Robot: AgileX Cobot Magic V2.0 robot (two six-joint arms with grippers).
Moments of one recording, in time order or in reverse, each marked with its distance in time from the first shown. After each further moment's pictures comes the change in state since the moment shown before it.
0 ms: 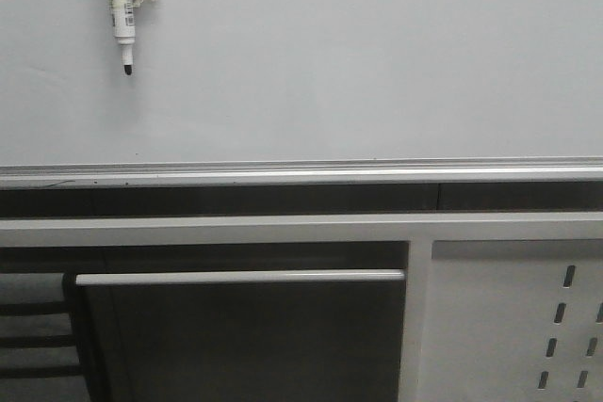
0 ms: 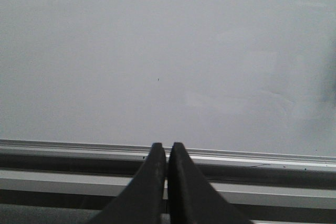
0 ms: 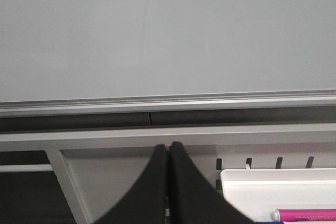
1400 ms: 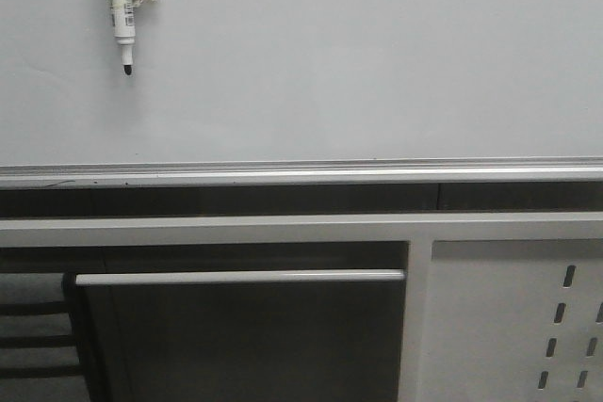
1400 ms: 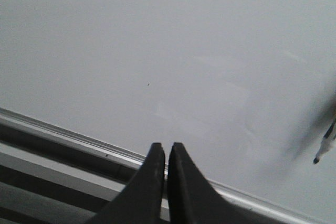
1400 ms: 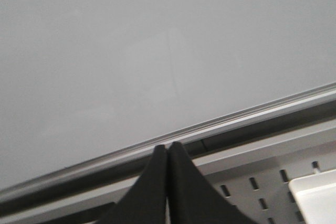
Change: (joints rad) left arm 0.000 0.000 0.000 -0.362 -0.028 -0.002; right arm 0.000 0.000 0.000 0.403 -0.105 0.000
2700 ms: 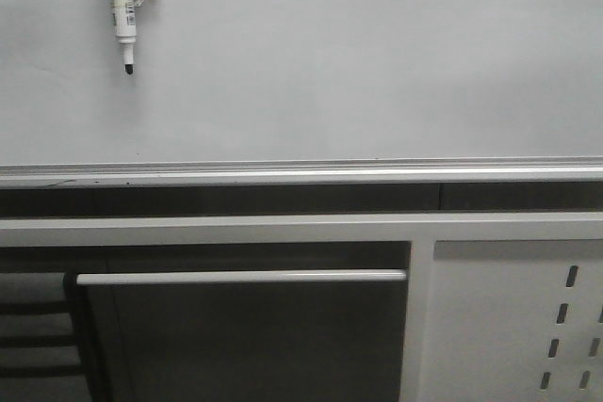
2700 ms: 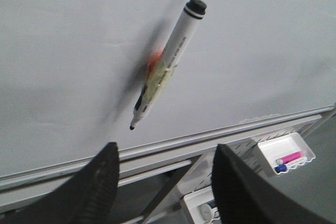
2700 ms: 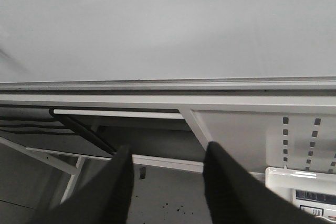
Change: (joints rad) left arm -0.004 0.838 -0.631 -0.762 0.664 0.903; right arm 0.006 0.602 -0.609 0.150 0.594 -0.308
